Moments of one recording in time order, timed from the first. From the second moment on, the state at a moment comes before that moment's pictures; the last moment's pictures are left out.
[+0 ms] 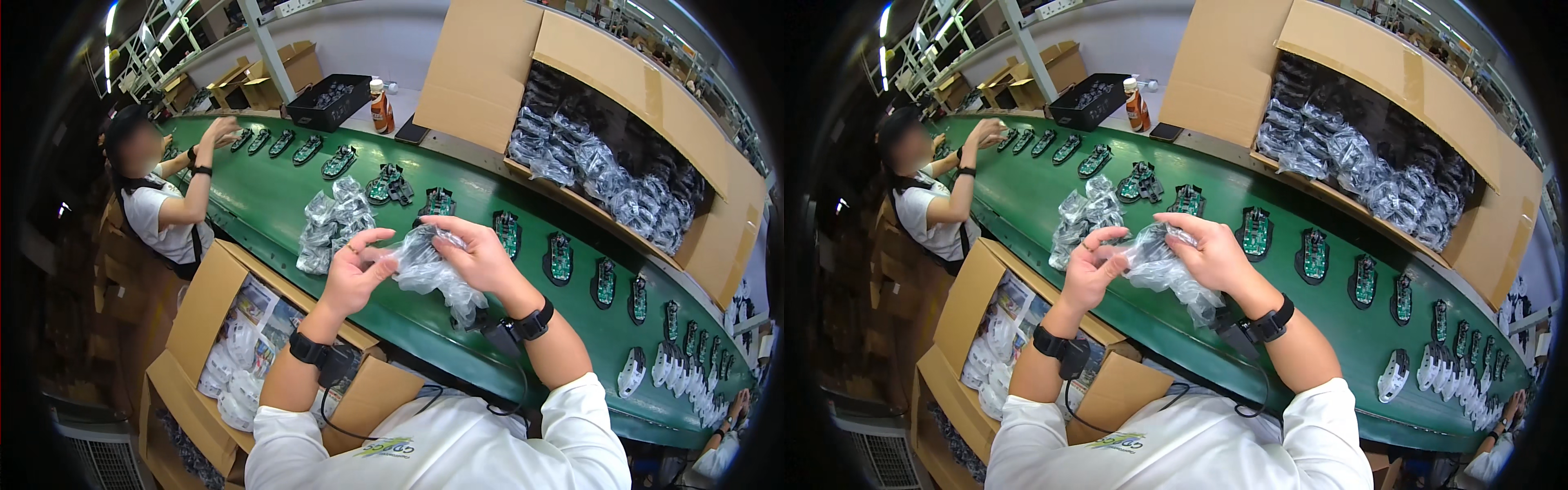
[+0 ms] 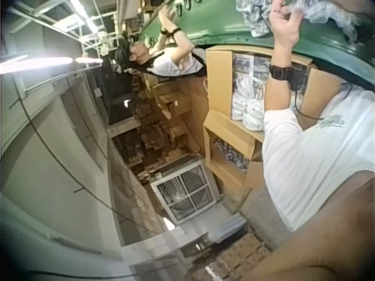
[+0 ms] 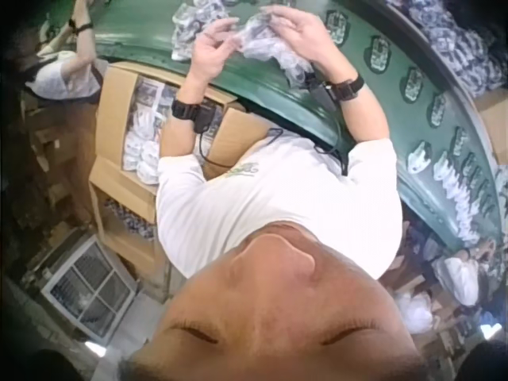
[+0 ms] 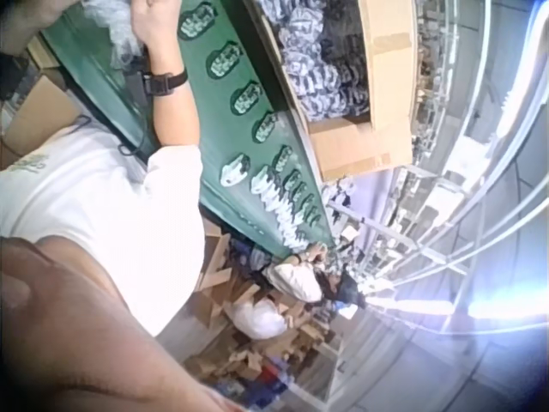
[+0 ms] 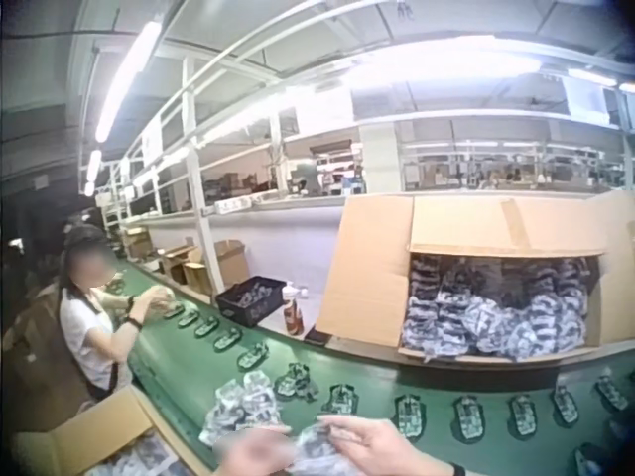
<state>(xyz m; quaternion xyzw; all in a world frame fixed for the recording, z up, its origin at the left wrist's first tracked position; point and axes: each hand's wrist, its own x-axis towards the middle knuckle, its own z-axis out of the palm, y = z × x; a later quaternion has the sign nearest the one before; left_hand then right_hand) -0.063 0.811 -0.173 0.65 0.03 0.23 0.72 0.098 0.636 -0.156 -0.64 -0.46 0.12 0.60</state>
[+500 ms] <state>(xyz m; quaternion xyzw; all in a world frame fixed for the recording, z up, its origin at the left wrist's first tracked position) -0.072 0.835 -0.169 0.85 0.08 0.27 0.44 0.108 0.633 -0.155 -0.72 -0.48 0.15 0.48</state>
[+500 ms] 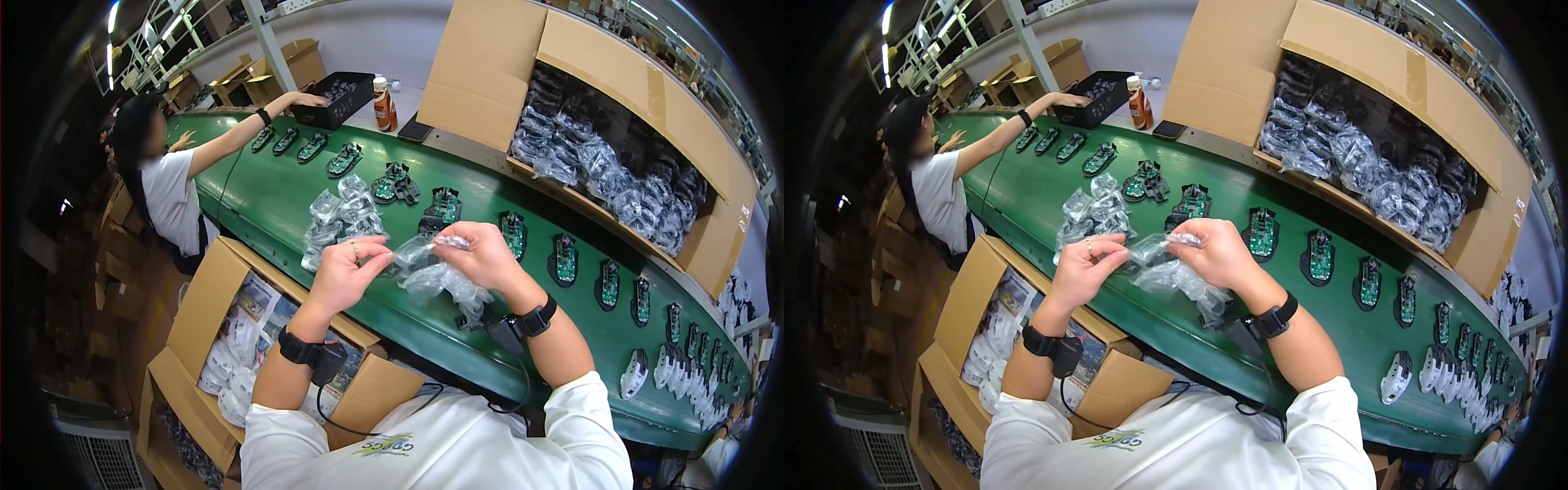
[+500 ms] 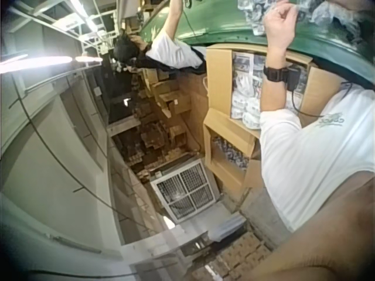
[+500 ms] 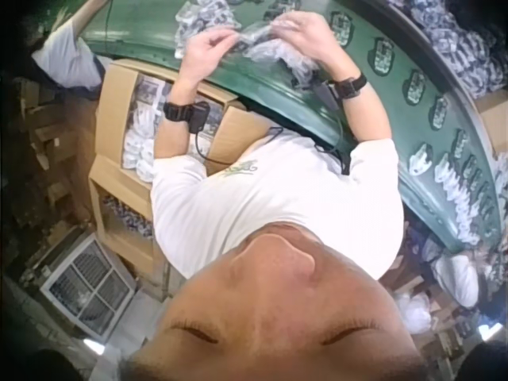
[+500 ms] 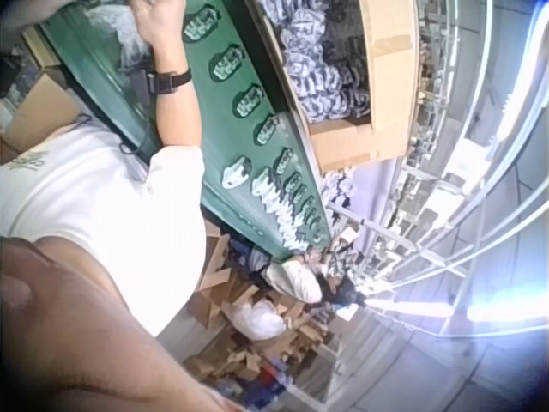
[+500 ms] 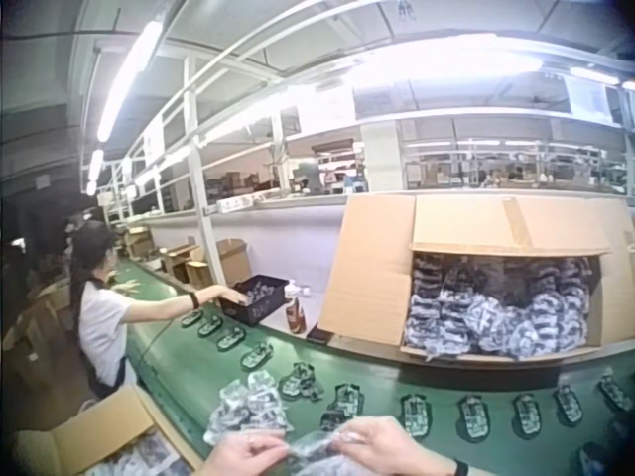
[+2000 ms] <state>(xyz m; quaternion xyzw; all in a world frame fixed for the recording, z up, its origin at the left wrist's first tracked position) -0.050 0.830 -0.088 0.92 0.08 0.29 0.26 0.124 0.639 -0.127 -0.65 -0.47 0.02 0.60</state>
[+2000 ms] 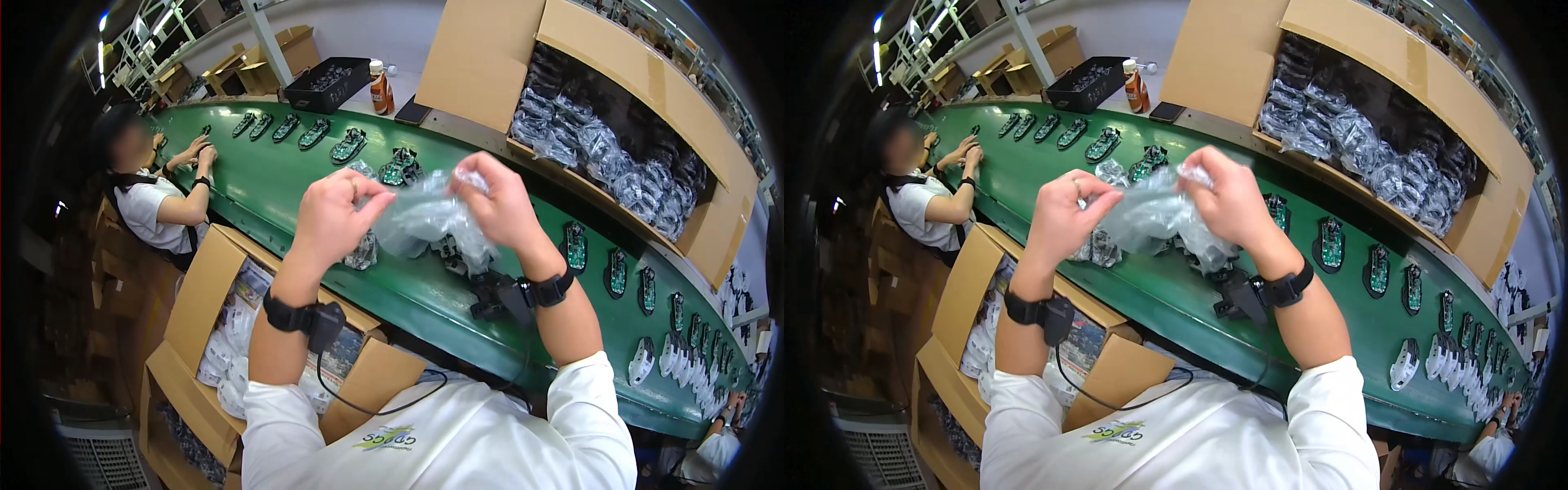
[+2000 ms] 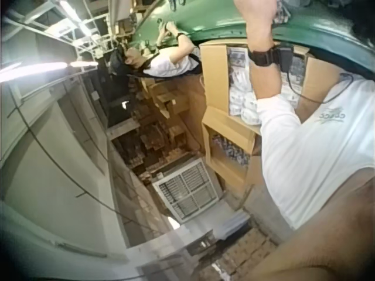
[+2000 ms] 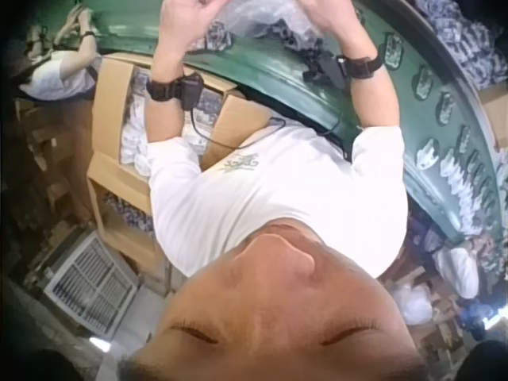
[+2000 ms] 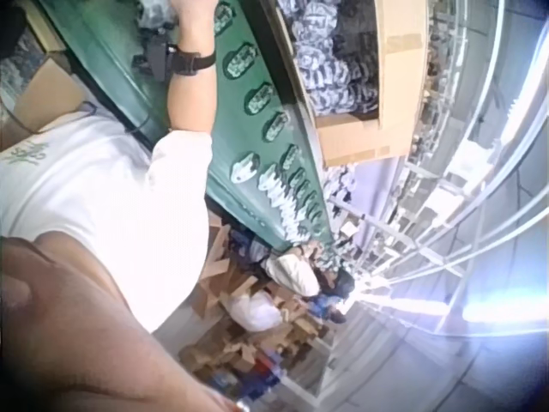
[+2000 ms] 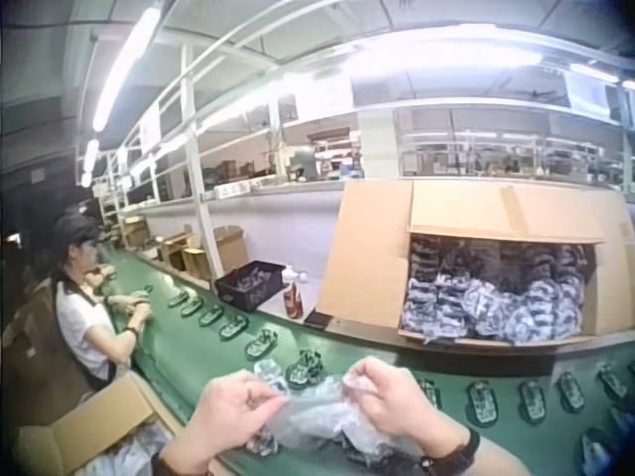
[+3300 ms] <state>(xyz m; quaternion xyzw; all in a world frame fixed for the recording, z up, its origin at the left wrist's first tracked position) -0.057 0.809 -0.161 0.87 -0.01 0.44 0.24 0.087 0.657 -0.144 -0.67 -0.53 0.06 0.52</state>
